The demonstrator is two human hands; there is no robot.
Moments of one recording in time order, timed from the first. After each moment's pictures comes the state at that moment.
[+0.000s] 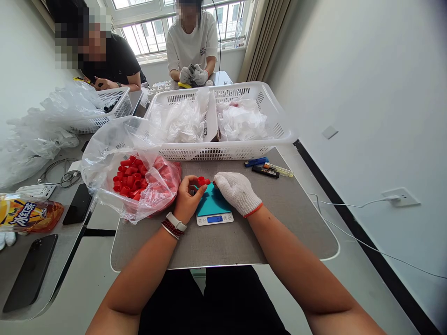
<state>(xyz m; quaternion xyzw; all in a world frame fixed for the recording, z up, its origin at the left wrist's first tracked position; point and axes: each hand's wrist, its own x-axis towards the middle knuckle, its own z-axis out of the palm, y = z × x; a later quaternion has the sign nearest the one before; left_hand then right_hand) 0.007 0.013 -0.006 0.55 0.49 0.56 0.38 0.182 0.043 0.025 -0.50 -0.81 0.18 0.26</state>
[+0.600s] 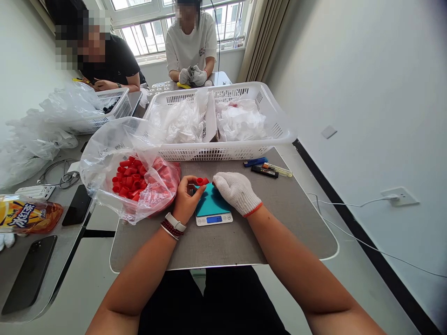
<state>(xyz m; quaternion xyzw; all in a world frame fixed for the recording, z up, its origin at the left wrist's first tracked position) 0.007 0.013 -0.005 0.57 0.49 0.57 0.34 0.183 0.043 0.024 -0.50 -0.81 0.16 0.25</state>
